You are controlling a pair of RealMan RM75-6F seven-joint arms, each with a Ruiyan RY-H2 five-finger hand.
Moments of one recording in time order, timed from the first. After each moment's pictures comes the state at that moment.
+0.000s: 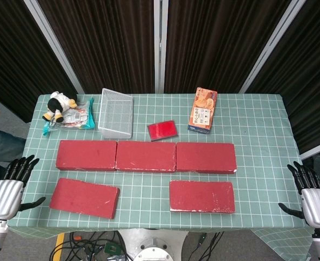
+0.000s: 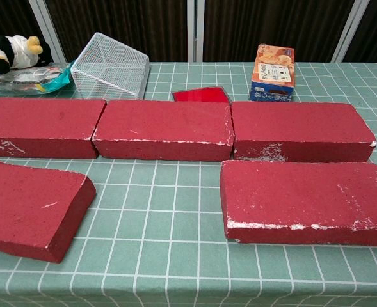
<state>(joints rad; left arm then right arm) -0.08 -1.09 0.01 -1.71 1.60 1.51 0.02 0.03 -1.10 0.02 -1.58 -1.57 1.52 0.10</state>
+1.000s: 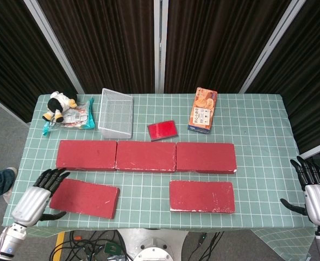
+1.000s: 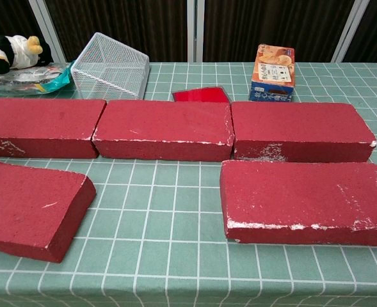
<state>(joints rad) -0.15 -1.05 0.10 -1.84 1.73 1.33 0.01 0.04 -1.04 0.04 -1.64 -1.57 1.53 0.09</state>
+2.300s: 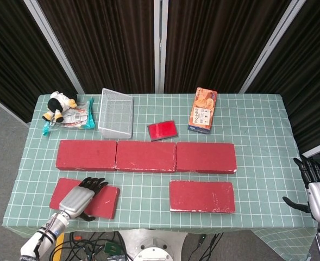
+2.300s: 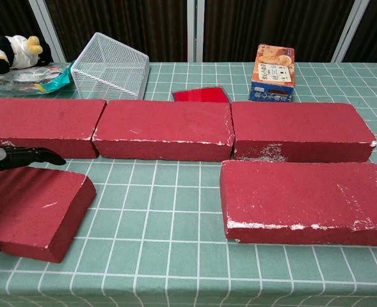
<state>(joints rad) -0.39 -1.23 0.04 -1.94 1.29 0.94 0.40 0.05 -1.06 0.05 -1.57 -1.55 1.51 0.17</state>
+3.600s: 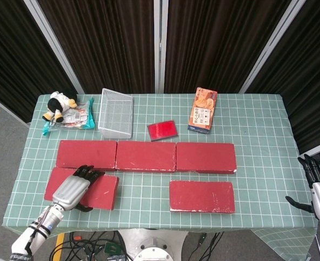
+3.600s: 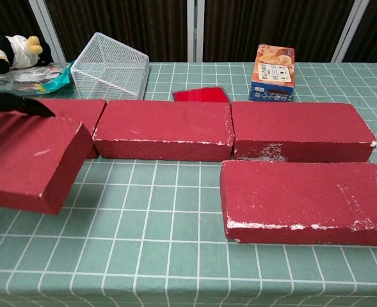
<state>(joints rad) -0.47 -1.07 0.01 -2.10 1.25 1.01 0.40 0.04 -1.05 0.05 -1.56 -1.54 1.52 0.19</state>
